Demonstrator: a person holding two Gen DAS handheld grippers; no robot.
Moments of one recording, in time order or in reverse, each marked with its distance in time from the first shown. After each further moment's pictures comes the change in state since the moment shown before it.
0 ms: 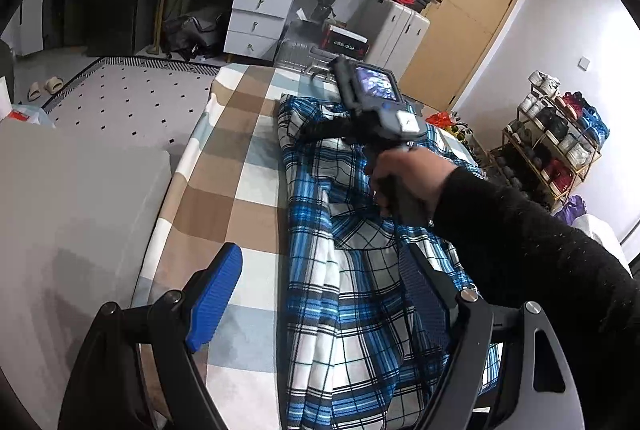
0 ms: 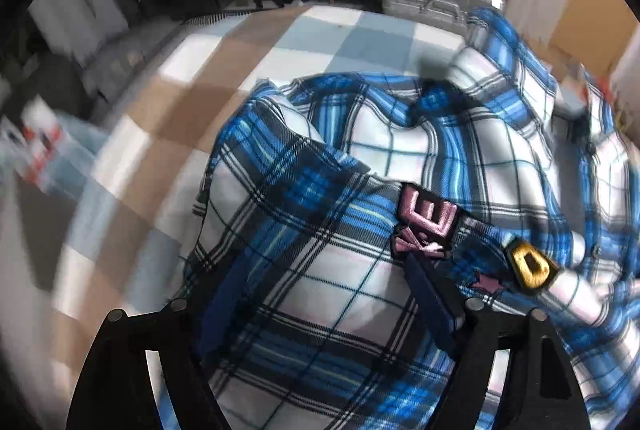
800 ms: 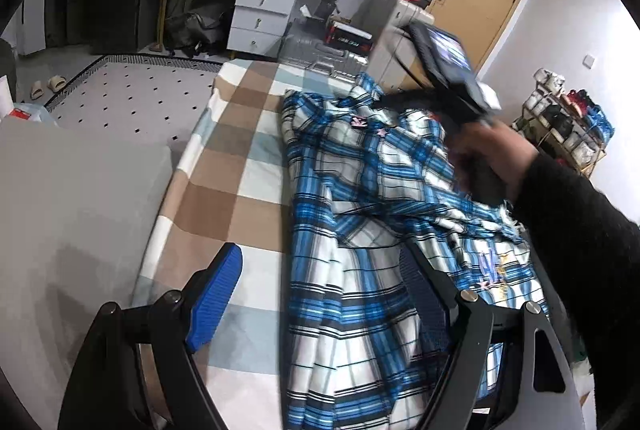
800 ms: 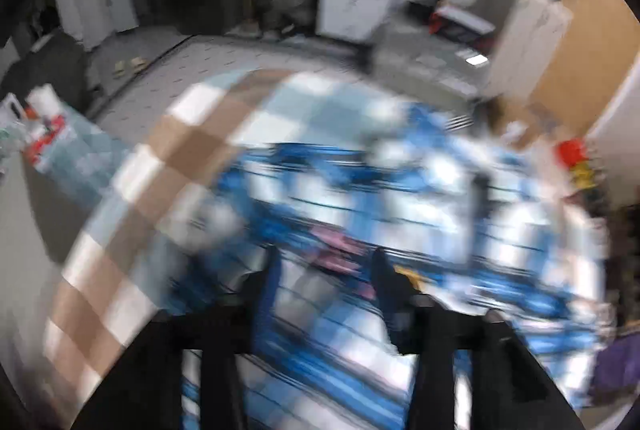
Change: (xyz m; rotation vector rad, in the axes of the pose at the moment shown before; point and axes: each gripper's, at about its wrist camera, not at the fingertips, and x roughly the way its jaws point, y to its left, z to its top) left arm -0.002 -0.006 -0.004 0.008 0.003 0.011; right arm -0.086 -0.050 0.001 -0.050 -0.114 -0.093
